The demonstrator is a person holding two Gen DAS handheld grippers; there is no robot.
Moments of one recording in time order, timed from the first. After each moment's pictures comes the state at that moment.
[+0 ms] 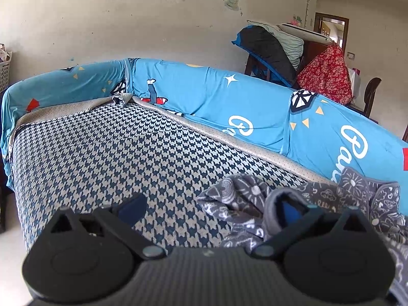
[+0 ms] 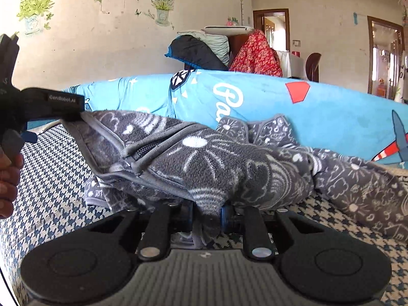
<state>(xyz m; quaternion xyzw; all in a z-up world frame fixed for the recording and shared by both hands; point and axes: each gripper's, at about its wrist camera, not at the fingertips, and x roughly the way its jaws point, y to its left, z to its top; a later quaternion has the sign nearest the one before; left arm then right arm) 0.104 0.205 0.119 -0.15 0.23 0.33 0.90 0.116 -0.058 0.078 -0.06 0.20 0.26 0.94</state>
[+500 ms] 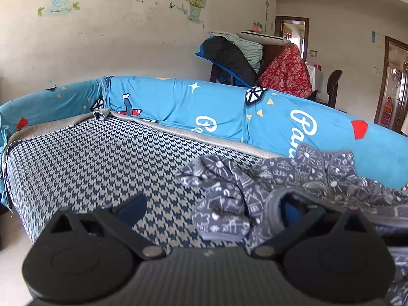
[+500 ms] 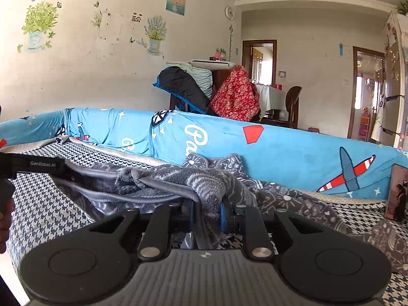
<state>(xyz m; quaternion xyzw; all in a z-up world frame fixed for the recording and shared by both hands) 0.027 0.125 0.118 -0.10 0.22 0.26 0.93 0.055 -0.145 0.127 -0.07 0.14 0.23 0.96</state>
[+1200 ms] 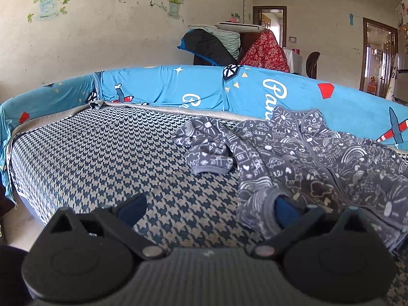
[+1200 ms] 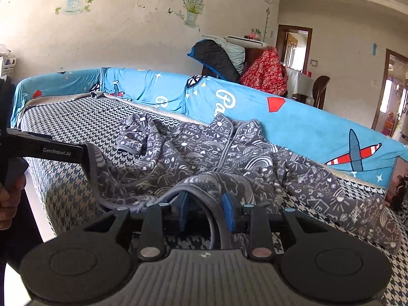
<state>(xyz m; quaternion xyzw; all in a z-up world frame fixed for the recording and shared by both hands) -0.050 0.070 0.083 -0.06 0.24 0.23 0.94 -0.017 -0.181 0.105 -0.14 0.19 0.30 0.92</state>
